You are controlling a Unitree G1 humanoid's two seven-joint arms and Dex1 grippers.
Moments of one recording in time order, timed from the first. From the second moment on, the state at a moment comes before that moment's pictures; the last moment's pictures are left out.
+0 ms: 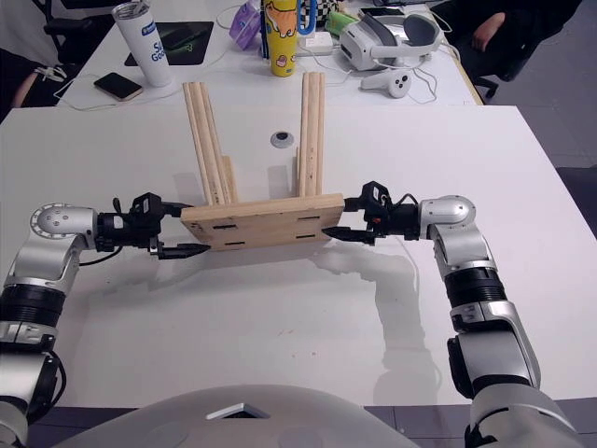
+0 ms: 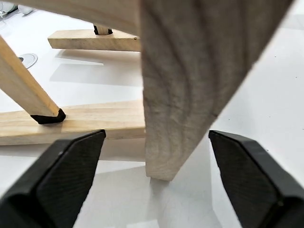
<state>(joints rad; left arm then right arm) -0.35 0.70 -0.10 0.35 -0.24 0.03 -1.34 -0.46 -0.56 0.14 0.46 0.24 0.02 1.33</state>
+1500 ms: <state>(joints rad) -1.13 0.79 -0.38 1.02 -0.75 1.07 -1.61 -1.13 -0.73 0.32 1.09 0.83 1.36 1.62</state>
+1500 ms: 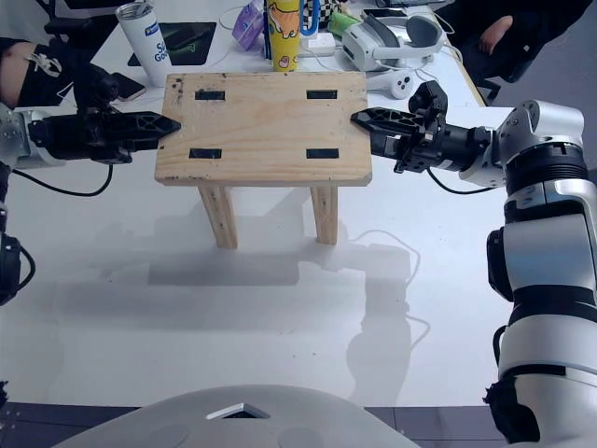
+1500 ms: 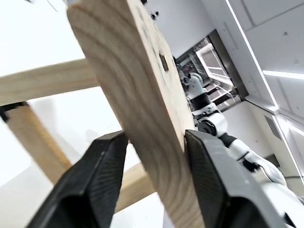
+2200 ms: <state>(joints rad) -0.51 0.98 -0.21 0.90 -0.39 0.45 -1.61 -0.35 -0.93 0.27 0.64 0.54 0.64 1.55</state>
